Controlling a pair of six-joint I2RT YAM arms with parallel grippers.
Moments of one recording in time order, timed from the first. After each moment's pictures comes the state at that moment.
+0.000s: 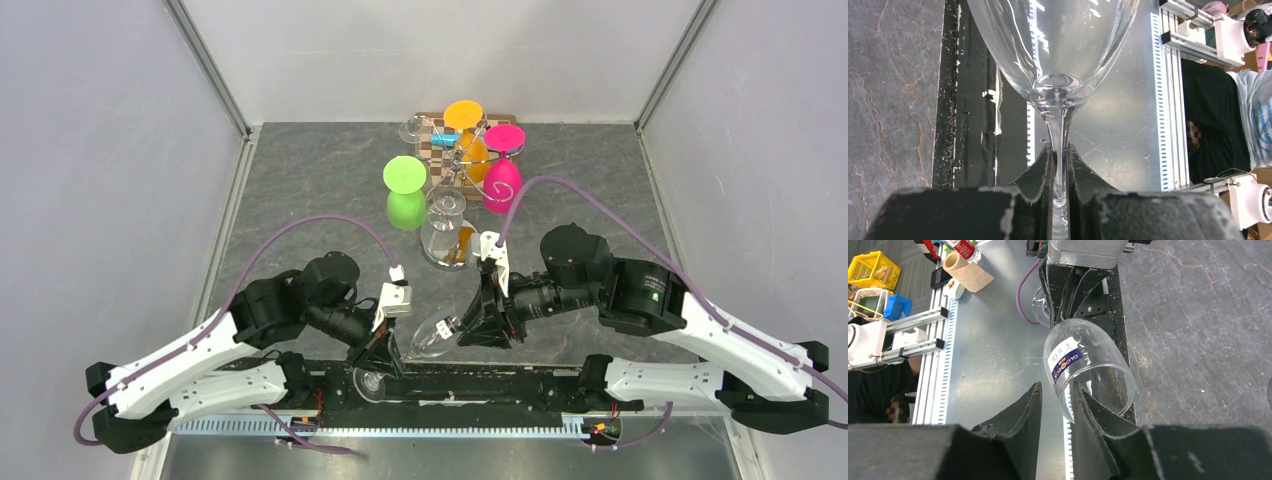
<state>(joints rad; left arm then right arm) -1.05 0.79 0.94 -0.83 0.73 -0.09 1.15 0.95 1.28 -0.73 -0.47 0.17</state>
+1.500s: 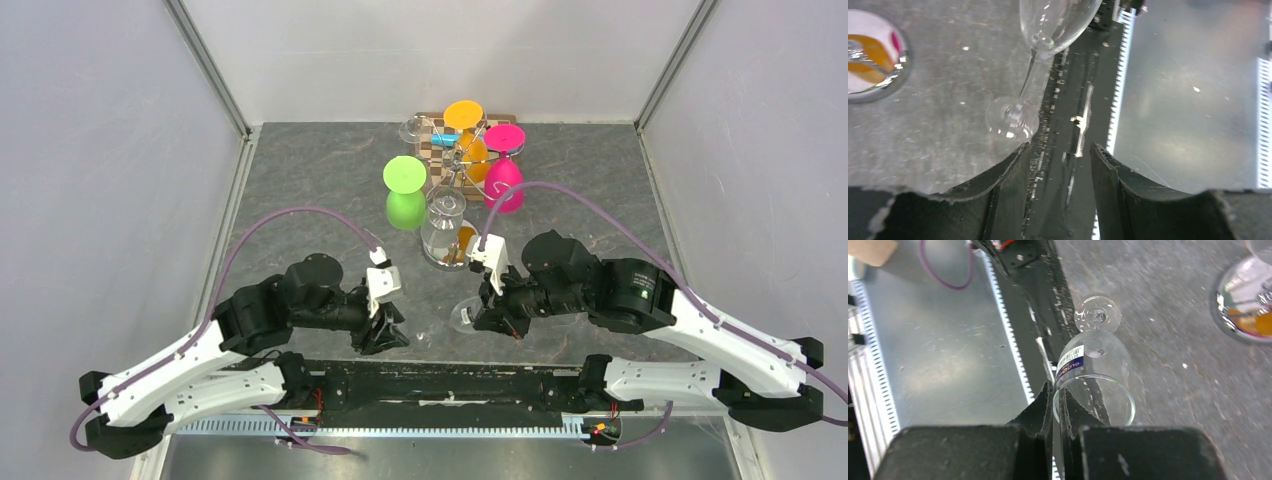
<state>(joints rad) -1.06 0.73 0.92 -0.73 0.40 -0.03 1.15 0.97 1.27 -0.92 -0.26 0.13</state>
